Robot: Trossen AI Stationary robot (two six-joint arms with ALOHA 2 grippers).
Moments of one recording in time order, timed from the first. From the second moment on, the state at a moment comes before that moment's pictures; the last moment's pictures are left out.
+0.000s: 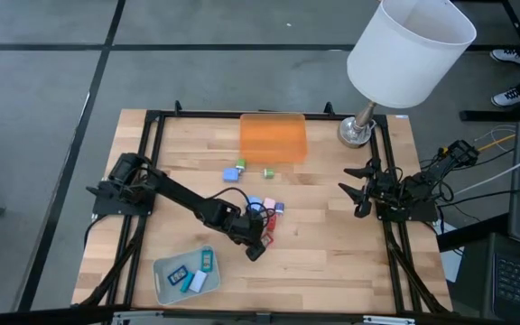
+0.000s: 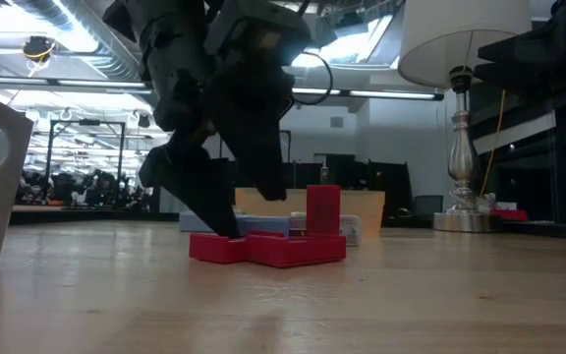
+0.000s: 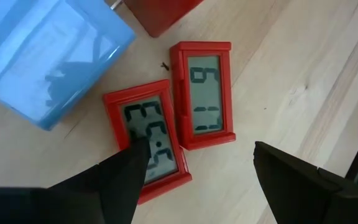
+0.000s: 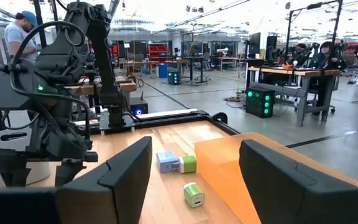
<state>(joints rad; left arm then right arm) -0.31 1.91 1.17 -0.31 0.02 -1.05 0.63 0.16 0.04 0.27 0.93 -0.09</state>
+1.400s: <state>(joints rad) -0.31 1.84 1.17 -0.45 -0.05 -1.04 0.63 0.16 0.04 0.26 0.93 -0.09</state>
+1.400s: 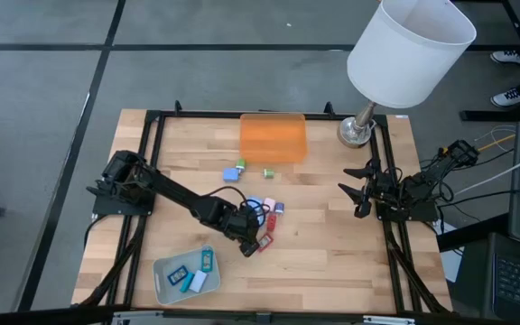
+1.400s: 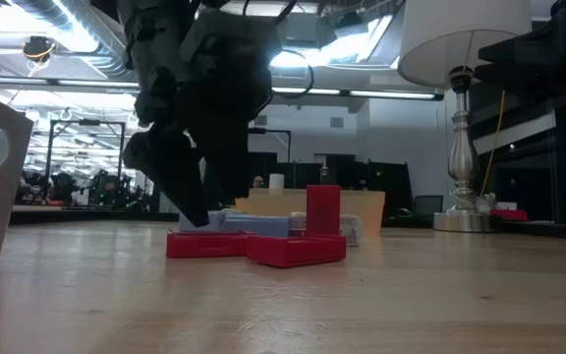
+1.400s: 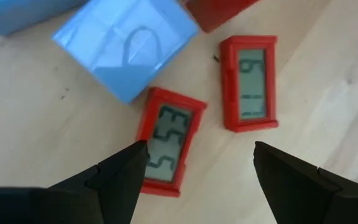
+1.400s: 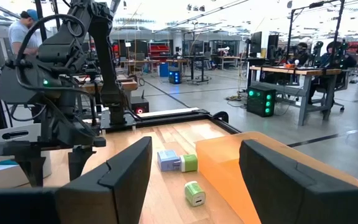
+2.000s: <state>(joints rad) -0.31 1.86 1.11 -0.44 -0.05 -1.04 0.63 0.16 0.04 0.26 0.93 -0.09</state>
